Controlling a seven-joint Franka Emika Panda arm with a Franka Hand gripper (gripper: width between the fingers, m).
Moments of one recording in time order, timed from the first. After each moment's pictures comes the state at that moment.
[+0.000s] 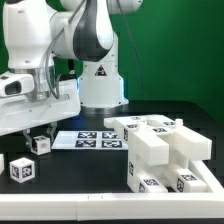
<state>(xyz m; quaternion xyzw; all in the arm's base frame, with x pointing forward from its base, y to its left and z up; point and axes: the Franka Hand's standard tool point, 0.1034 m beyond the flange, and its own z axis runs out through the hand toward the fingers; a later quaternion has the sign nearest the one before) 0.382 -0.151 0.013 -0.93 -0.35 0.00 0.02</state>
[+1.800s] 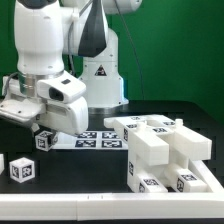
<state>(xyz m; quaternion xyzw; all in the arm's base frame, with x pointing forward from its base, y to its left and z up) 0.367 -0.141 0.014 -0.28 -0.96 0.04 0.09</state>
